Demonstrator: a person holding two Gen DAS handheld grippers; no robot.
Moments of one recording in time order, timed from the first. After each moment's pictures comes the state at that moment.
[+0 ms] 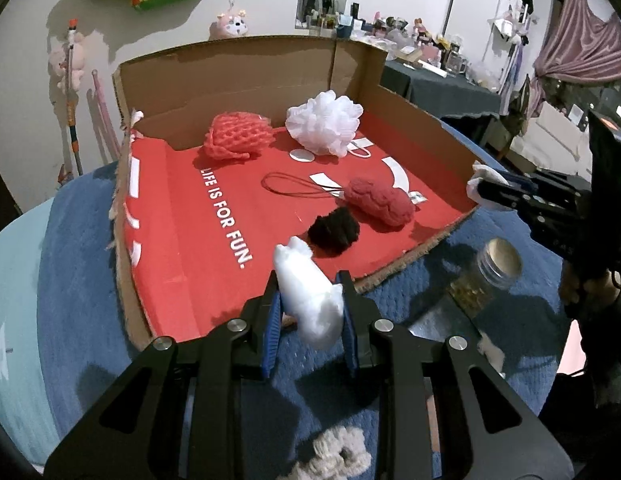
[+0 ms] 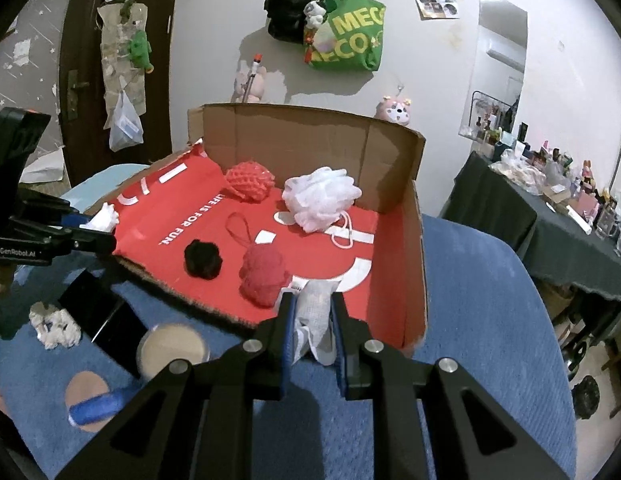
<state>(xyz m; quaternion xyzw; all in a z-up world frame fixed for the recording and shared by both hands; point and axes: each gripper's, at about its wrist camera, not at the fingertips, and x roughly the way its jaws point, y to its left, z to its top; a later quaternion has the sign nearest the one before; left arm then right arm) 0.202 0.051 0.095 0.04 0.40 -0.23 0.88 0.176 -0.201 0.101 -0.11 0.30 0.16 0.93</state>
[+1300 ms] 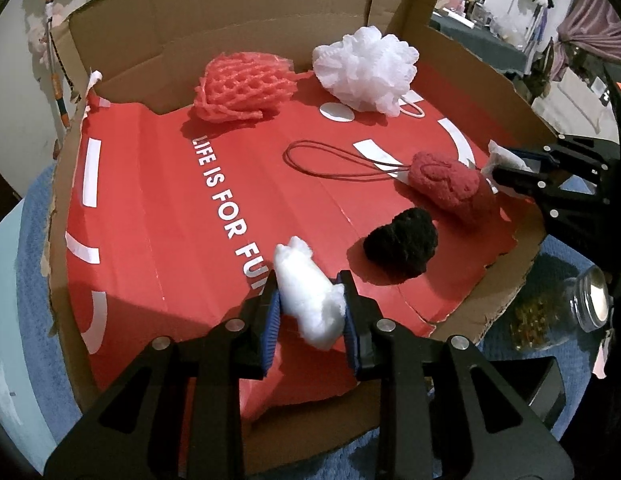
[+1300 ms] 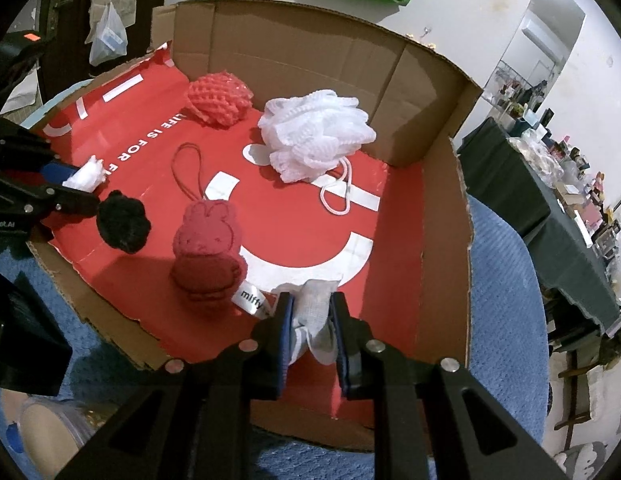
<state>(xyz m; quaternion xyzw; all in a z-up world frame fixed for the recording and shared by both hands) 0.287 0.037 0.051 0.08 0.50 -0.21 0.84 0.260 -0.175 0.062 -0.21 0.42 0.13 0.87</state>
